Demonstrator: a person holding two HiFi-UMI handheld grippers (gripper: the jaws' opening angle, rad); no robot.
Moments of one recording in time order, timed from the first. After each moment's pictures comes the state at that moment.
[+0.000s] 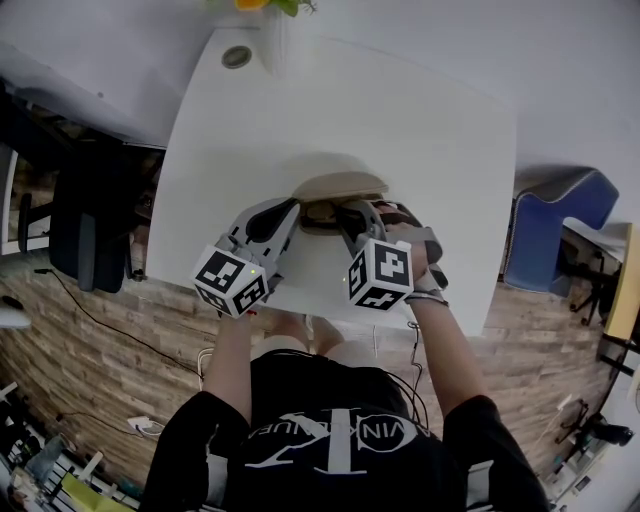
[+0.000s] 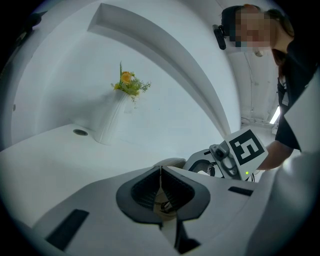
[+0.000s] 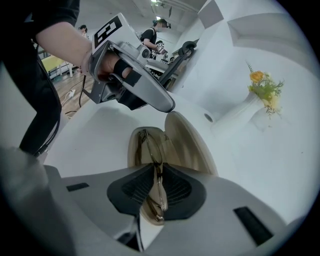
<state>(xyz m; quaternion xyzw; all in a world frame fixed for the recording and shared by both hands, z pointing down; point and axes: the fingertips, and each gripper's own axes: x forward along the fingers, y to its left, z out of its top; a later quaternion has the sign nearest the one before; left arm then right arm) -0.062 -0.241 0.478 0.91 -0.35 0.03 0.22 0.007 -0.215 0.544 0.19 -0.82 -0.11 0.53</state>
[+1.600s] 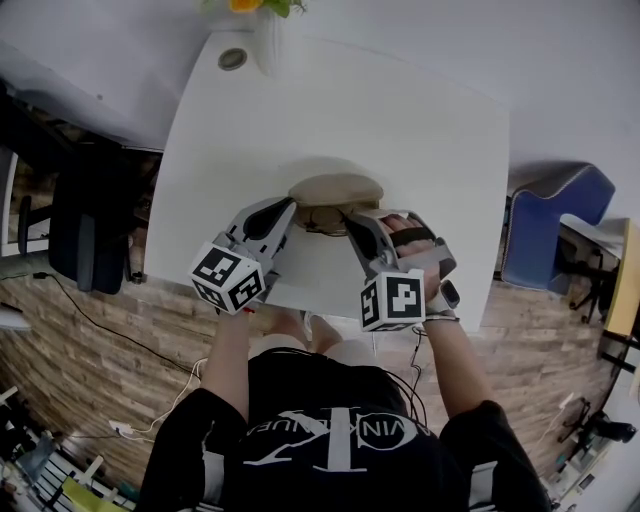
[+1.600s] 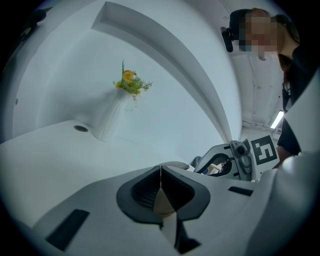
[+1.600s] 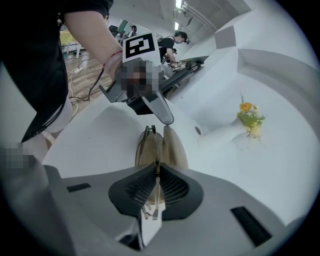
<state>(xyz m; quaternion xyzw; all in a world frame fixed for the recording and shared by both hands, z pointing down) -0.058 -0.234 0.476 0.90 -0.35 0.02 0.24 0.027 -0.190 0.500 0.21 -0.80 -0.23 0.52</state>
